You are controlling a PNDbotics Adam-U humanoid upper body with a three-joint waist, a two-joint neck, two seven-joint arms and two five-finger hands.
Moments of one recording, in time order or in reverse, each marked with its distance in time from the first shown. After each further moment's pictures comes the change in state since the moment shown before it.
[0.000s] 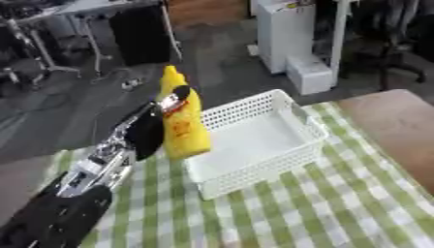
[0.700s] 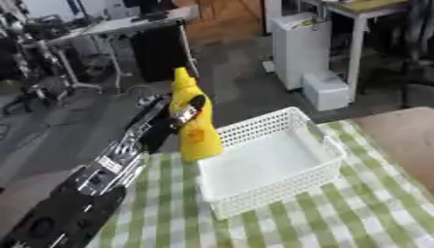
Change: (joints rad) left arm -0.089 0.024 0.013 0.115 -0.232 -0.178 0.039; right arm -0.007 0.001 0.007 0.000 0.003 0.014 0.006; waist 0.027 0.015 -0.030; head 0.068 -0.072
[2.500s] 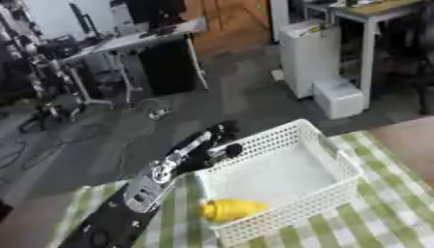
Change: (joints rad) left arm -0.093 -0.027 0.035 0.208 -0.347 -0.073 -0.119; right arm -0.089 0.035 0.037 0.000 -0.008 0.032 0.029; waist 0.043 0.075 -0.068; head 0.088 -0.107
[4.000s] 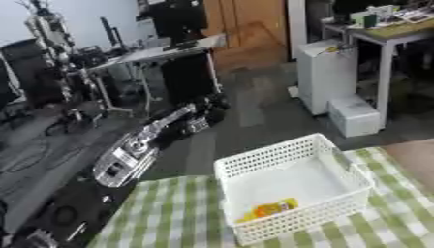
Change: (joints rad) left arm 0.012 0.085 -0.051 -0.162 0.206 0.125 -0.085; right arm 0.051 -0.019 -0.001 0.000 -0.023 0.004 -0.030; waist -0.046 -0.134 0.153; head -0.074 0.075
